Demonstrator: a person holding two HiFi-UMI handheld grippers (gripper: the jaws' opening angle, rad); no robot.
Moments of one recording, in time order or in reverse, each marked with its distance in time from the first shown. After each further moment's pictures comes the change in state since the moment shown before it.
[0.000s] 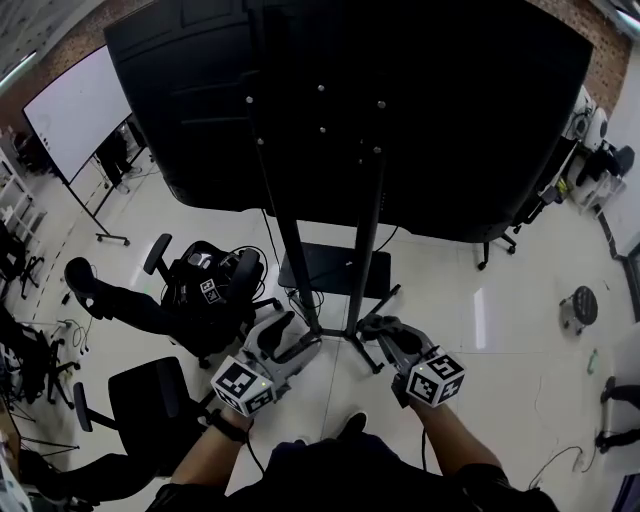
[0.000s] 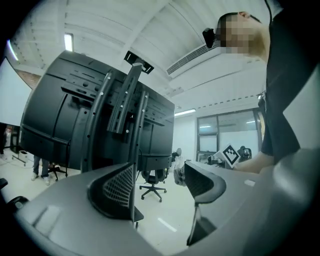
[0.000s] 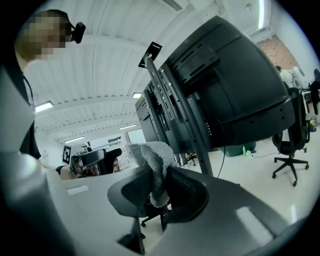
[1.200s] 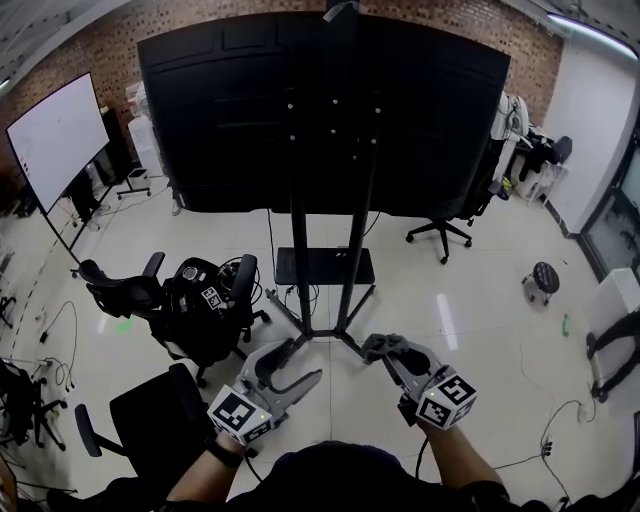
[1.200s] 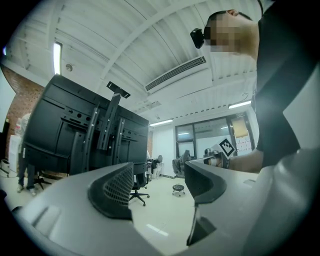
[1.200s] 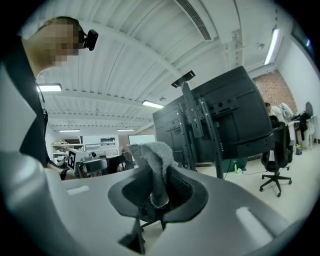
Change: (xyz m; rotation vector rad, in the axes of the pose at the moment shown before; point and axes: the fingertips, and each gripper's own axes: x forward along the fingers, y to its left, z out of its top) left arm -0.223 -0.098 0.039 0.079 -0.084 -0.216; right arm -0.106 0.248 -0.012 -0.150 -0.134 -0.119
